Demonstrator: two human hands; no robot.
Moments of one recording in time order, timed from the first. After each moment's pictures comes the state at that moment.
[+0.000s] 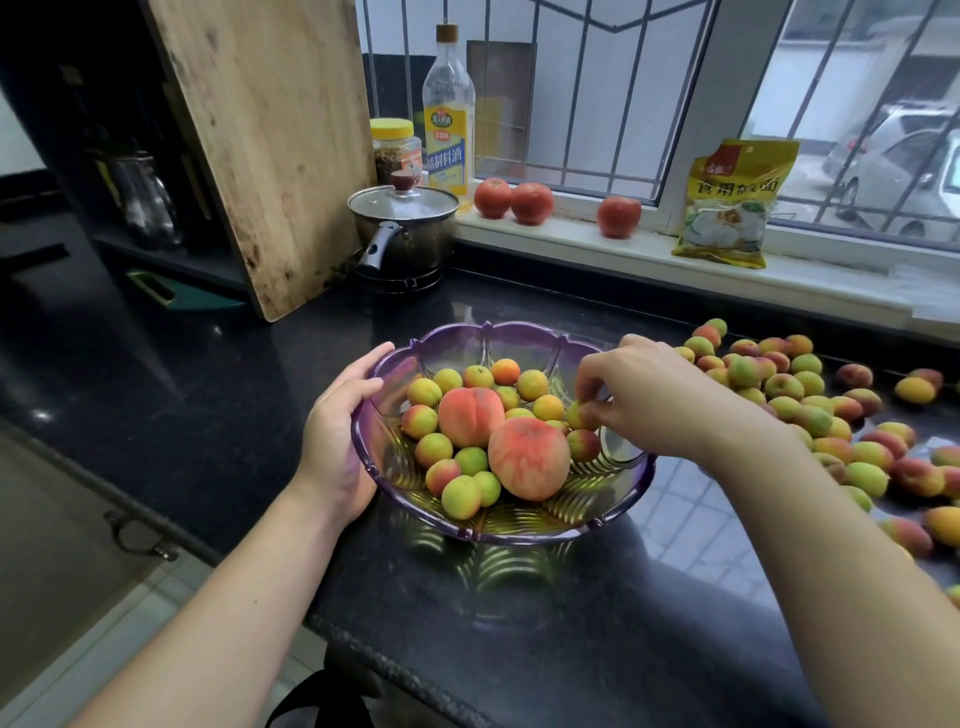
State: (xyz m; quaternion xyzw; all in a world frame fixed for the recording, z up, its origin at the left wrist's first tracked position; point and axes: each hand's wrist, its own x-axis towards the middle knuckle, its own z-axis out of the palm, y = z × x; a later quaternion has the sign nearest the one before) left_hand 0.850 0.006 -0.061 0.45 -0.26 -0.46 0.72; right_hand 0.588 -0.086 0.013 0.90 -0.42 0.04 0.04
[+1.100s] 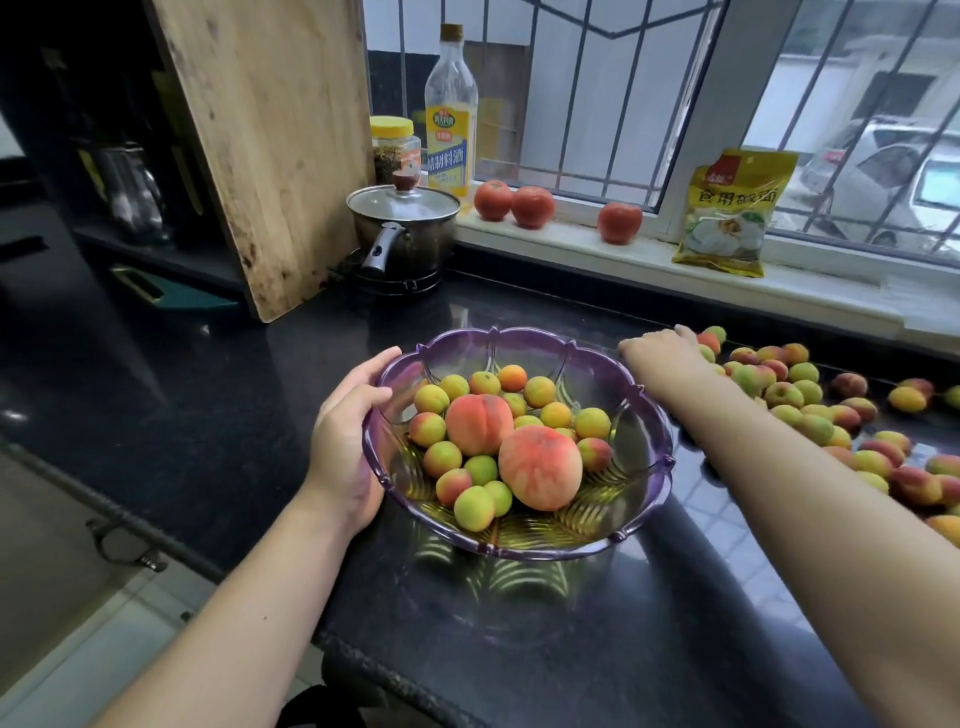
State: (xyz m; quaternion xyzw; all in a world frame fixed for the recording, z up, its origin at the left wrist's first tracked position) left_hand 0.854 -0.001 -0.067 0.45 -0.27 -0.44 0.73; right_hand 0.582 -0.194 -0.027 0.80 -0.57 -0.11 0.14
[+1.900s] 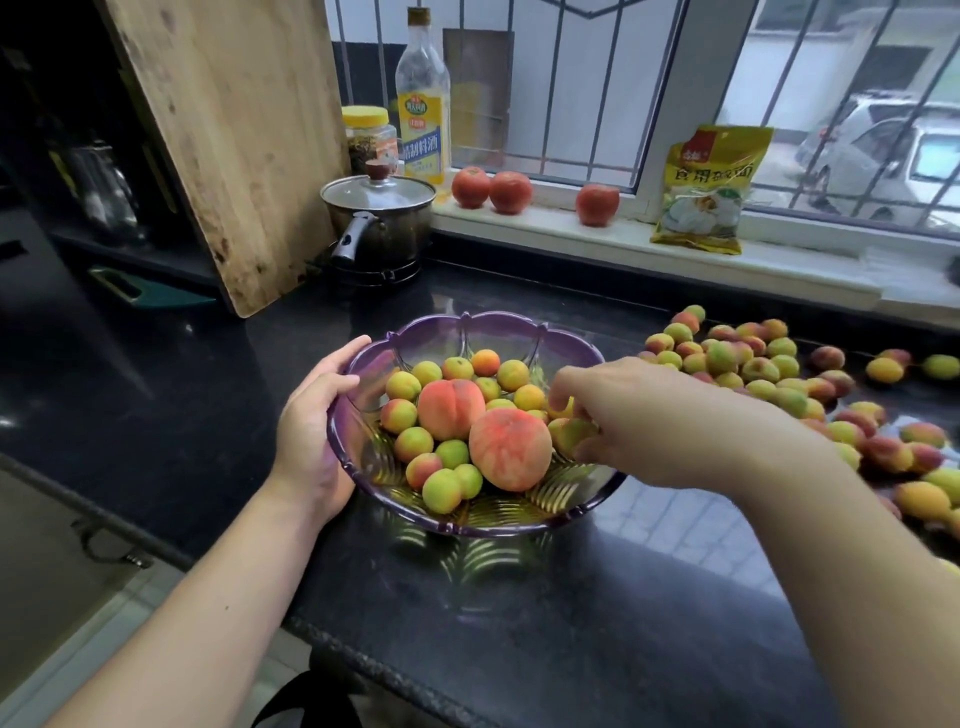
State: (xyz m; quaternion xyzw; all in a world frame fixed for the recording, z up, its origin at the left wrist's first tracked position) left_hand 0.855 -0.001 -0.071 0.45 -0.27 -0.45 0.72; right_hand 0.584 -0.032 0.040 0.90 -0.42 -0.07 -0.01
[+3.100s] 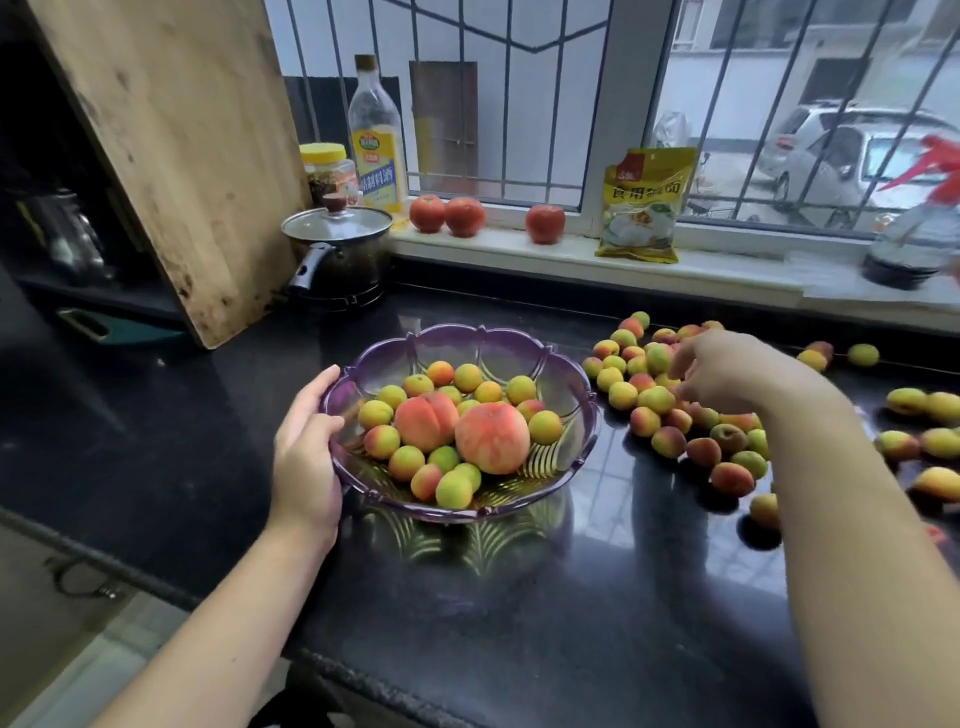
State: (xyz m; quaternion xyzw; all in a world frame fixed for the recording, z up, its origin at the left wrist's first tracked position) left_hand 0.804 0.014 -0.062 0.52 -0.33 -0.31 0.72; right_hand 0.463 -0.109 0.031 0.71 -0.70 0.03 -0.09
